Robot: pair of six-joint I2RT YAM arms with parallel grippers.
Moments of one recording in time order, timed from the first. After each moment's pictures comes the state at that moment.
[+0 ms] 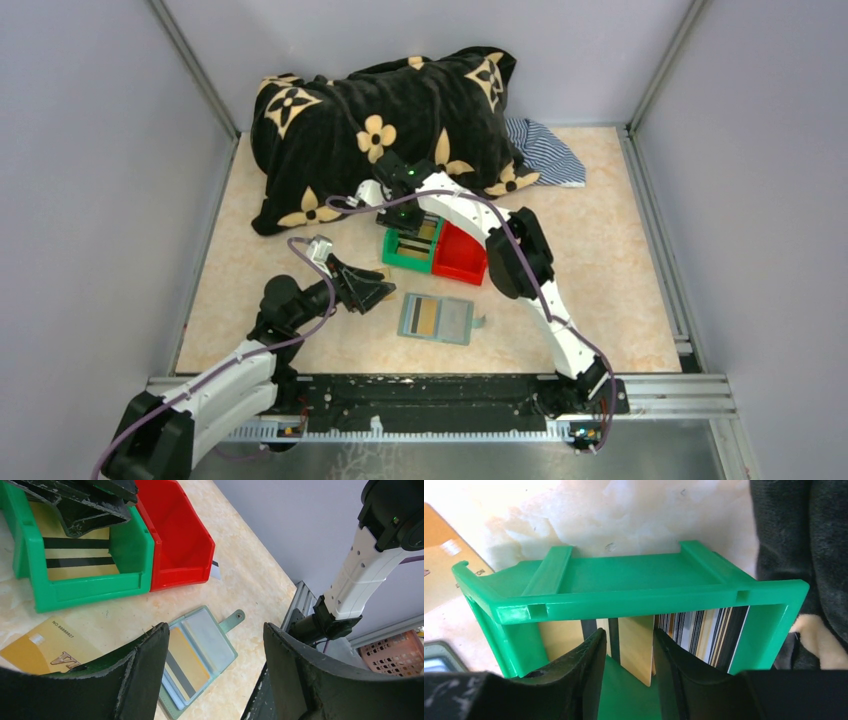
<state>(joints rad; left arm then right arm) -0.47 0.80 0.10 0.72 0.50 -0.67 0.78 2.38 2.19 -1.03 -0.03 -0.58</state>
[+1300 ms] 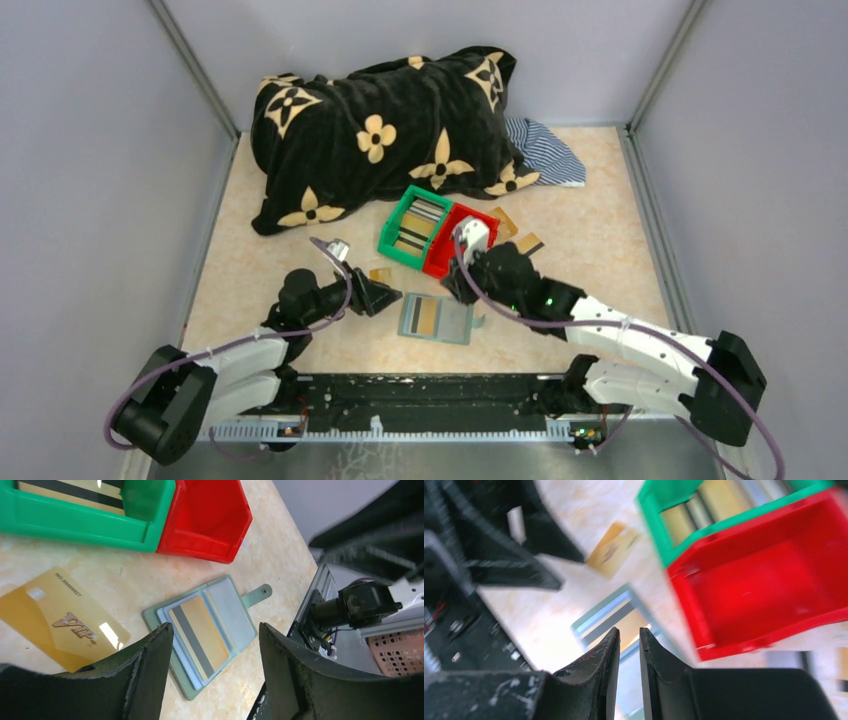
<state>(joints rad) -0.50 1.04 0.10 0.77 0.48 -0.67 0.87 1.02 0.67 -0.07 0.03 0.19</state>
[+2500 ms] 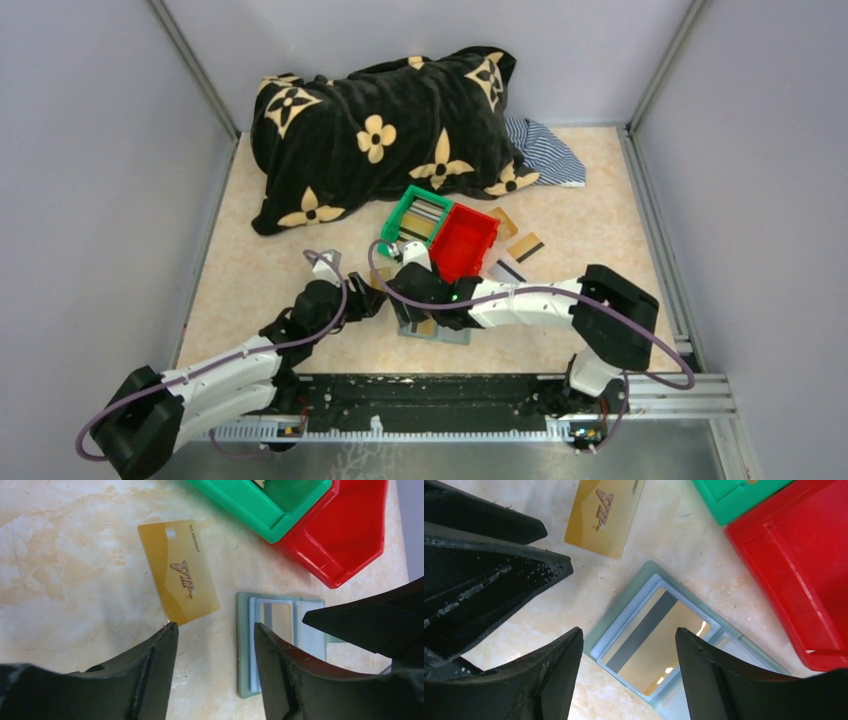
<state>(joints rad) -0.72 0.87 0.13 0.29 -0.17 -0.78 1.17 1.61 0.94 -0.21 0.33 0.57</state>
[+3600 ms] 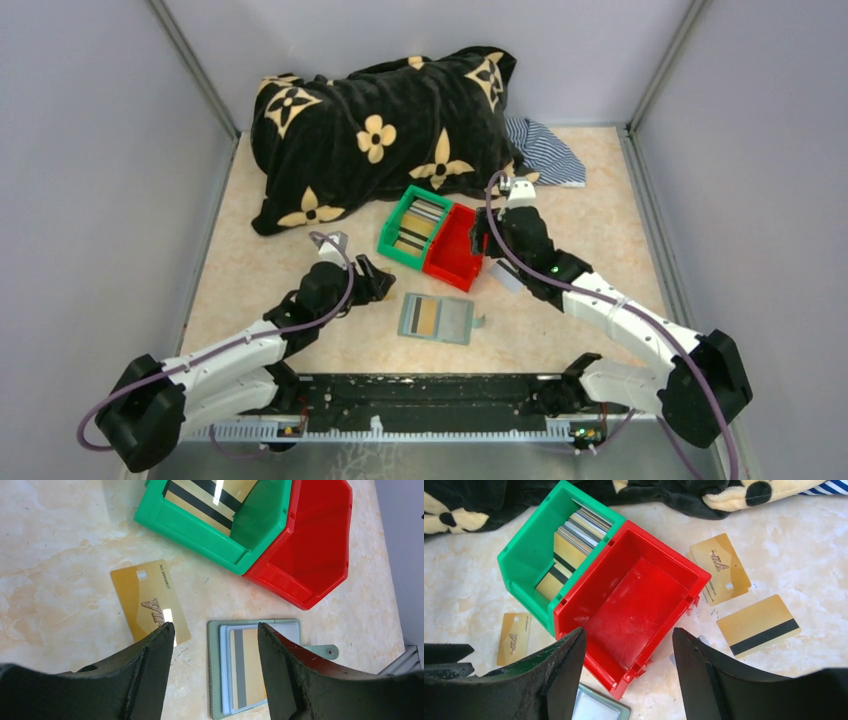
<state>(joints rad) -0.72 0.94 0.29 0.24 -0.17 -0.74 0.65 1.09 0.74 -0.09 0.29 0.38</state>
